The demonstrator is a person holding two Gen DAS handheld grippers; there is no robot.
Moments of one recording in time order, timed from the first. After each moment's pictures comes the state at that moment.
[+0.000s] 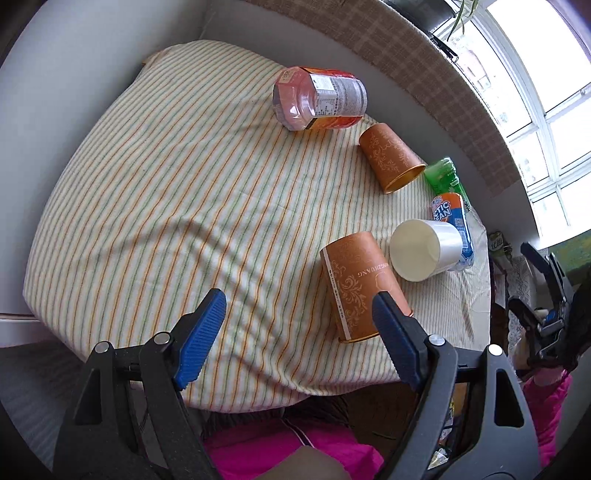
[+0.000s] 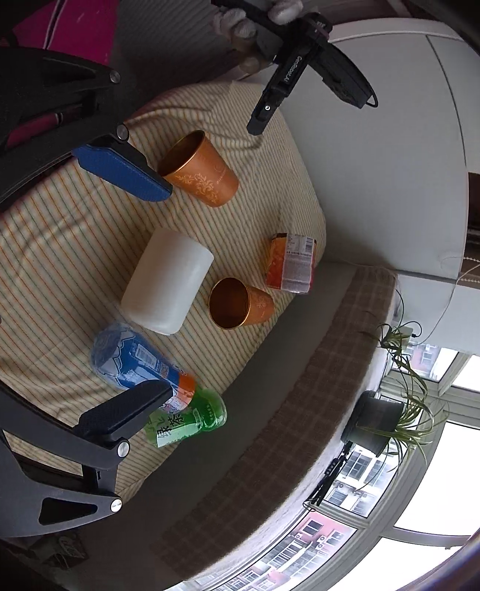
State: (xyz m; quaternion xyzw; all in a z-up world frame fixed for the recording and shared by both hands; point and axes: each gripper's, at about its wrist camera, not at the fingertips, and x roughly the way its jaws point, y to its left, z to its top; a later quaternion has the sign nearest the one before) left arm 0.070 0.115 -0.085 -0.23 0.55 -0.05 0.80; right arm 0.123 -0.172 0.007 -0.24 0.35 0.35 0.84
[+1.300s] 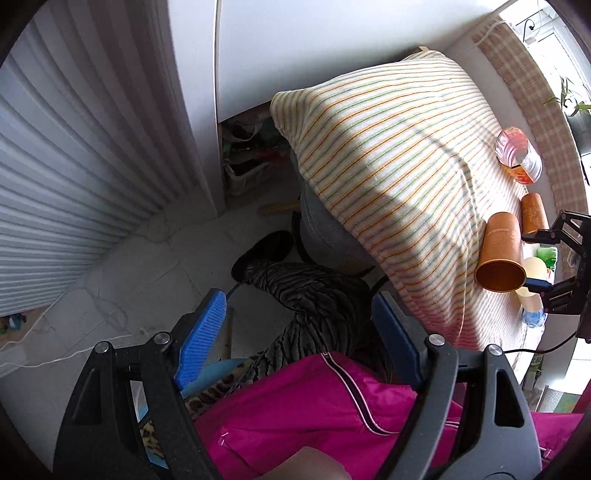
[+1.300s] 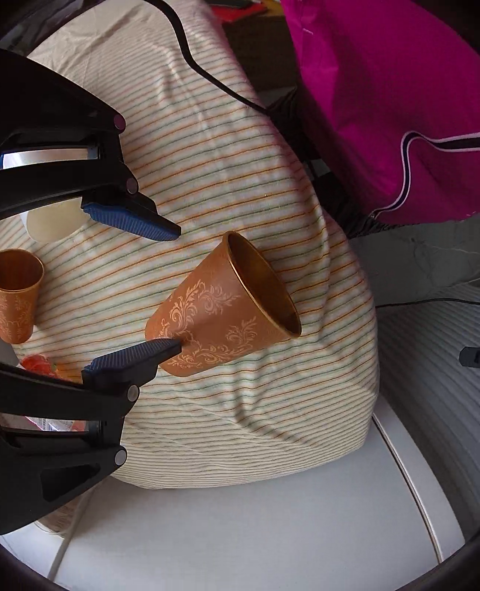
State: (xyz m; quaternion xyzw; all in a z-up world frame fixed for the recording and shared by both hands) left arm -0.123 0.204 -0.120 -0.38 0.55 0.25 0.70; right arm 0.078 -0.015 -0.095 -0.72 0.03 0.67 0.19
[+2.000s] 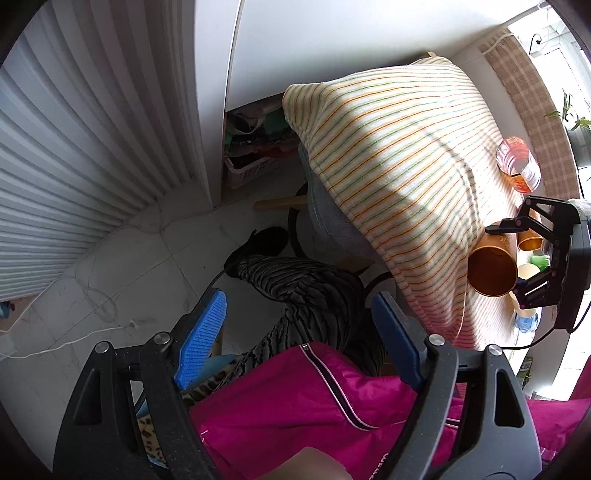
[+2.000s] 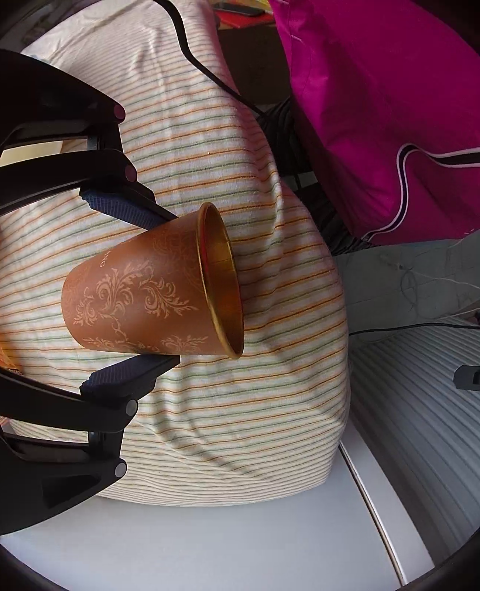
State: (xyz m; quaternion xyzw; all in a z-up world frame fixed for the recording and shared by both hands) left arm -0.135 0.210 -0.128 -0.41 0.54 0.24 0.69; right arm 0.060 0.033 -0.126 -0.71 0.04 0.69 0.13
